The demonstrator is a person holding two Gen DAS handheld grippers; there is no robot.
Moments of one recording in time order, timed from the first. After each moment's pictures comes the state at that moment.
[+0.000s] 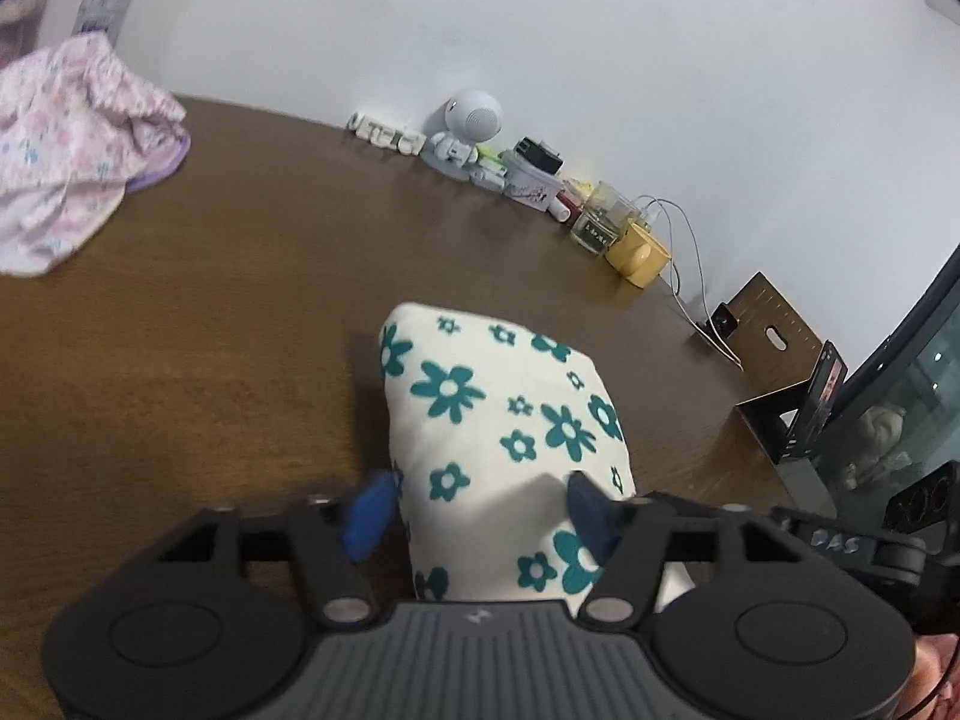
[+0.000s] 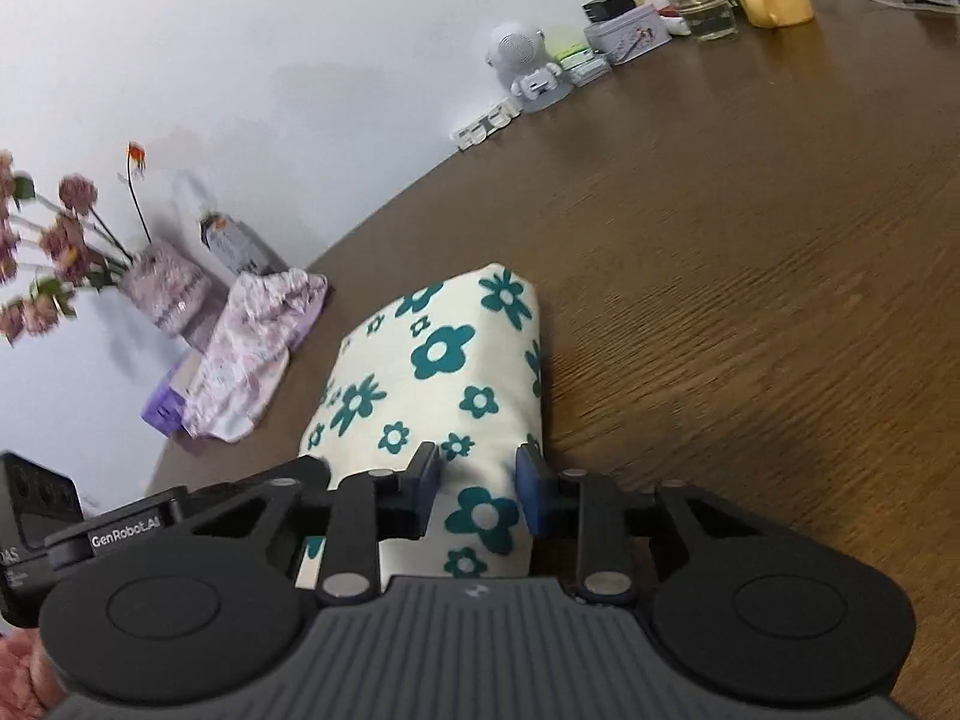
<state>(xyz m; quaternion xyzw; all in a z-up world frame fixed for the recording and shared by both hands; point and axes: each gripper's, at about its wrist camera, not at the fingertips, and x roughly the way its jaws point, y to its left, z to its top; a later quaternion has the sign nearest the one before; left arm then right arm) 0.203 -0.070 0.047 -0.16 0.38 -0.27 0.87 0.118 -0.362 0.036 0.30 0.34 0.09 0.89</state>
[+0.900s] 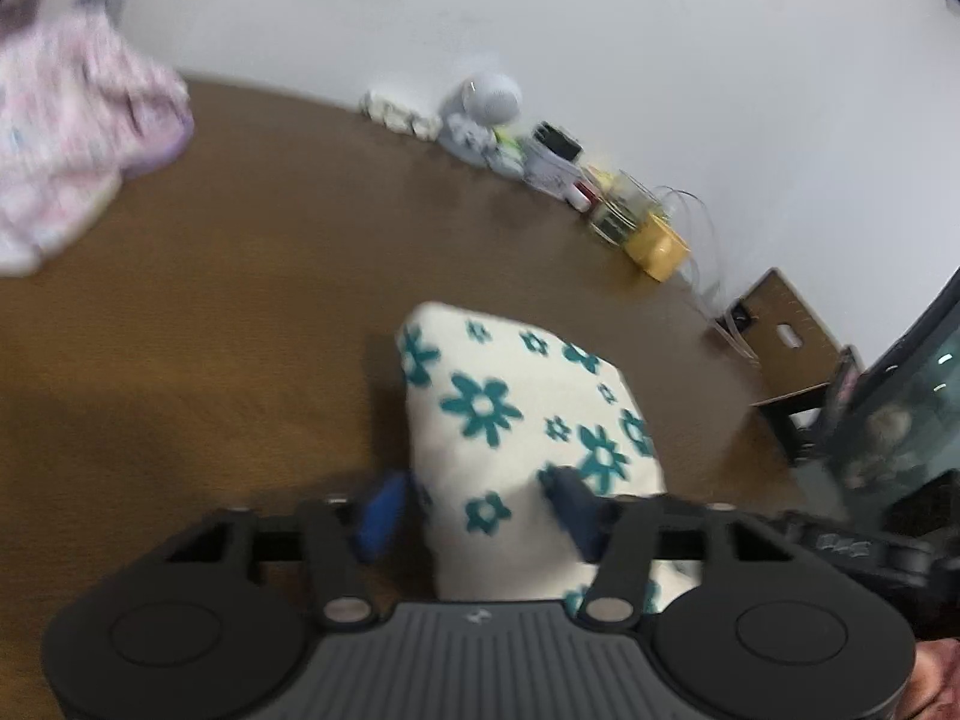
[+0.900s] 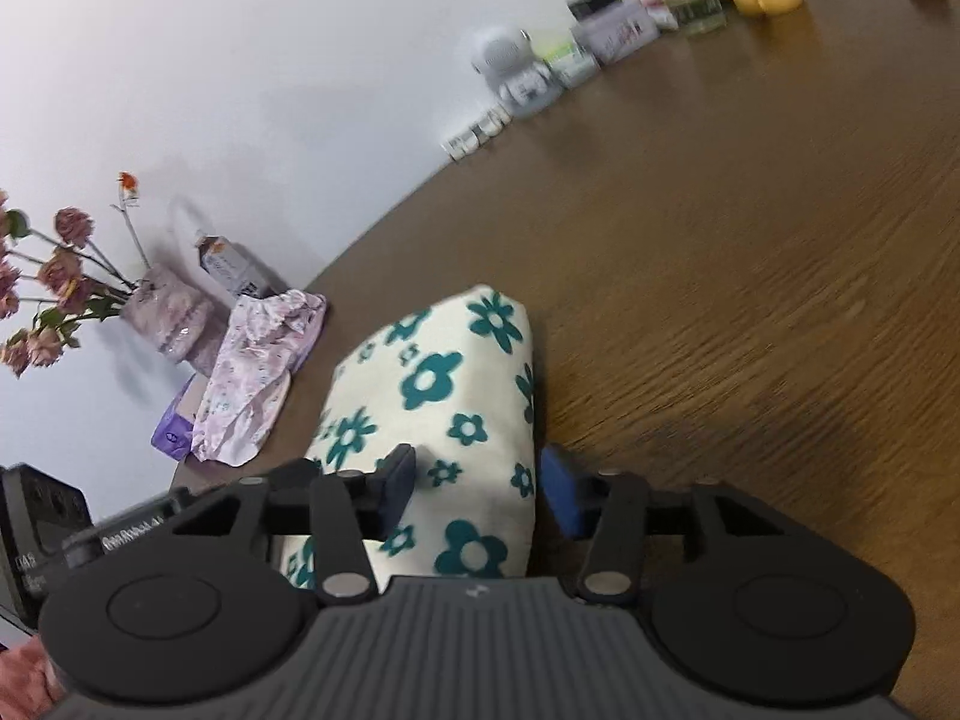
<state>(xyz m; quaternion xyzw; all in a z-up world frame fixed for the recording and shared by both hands) 0.222 -0.066 0.042 -0.17 0.40 -0.27 0.86 0.138 -0.369 0.022 0.33 0.35 0.10 0.87</state>
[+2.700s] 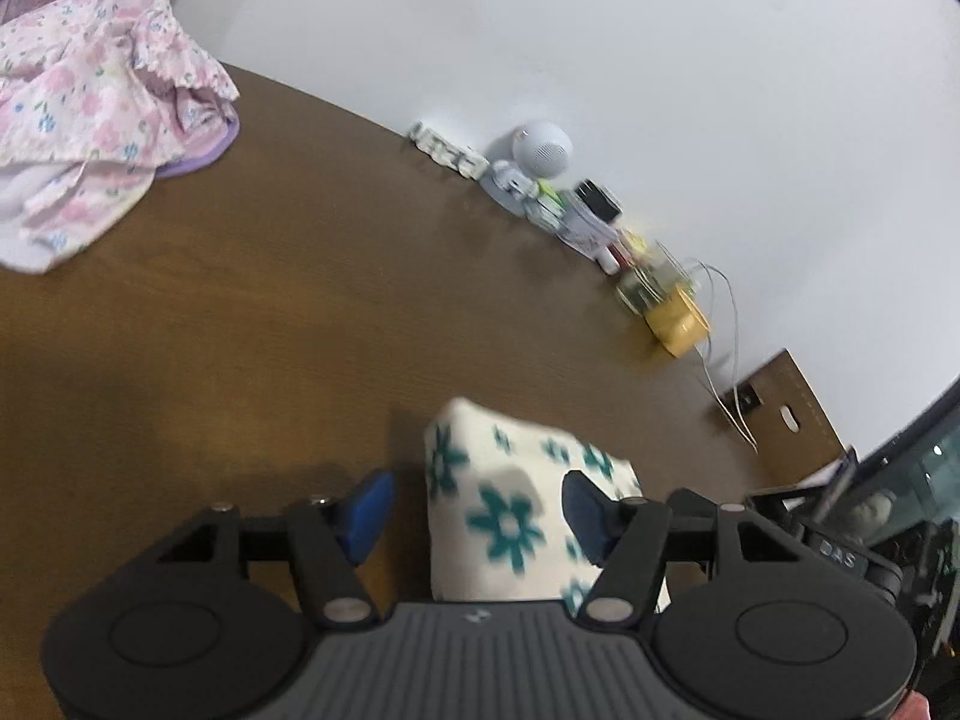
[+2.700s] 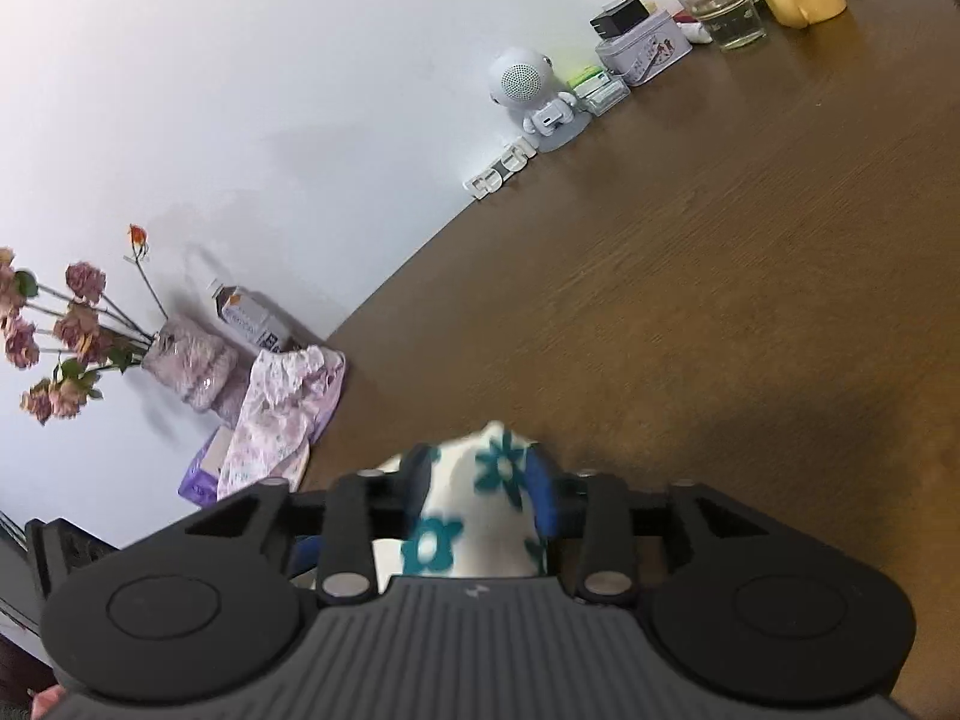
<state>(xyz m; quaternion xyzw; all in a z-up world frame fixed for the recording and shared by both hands) 0.255 -0.050 0.037 -0.24 0.40 -0.24 0.85 0.194 -0.388 0.036 0.34 0.33 0.12 0.87</state>
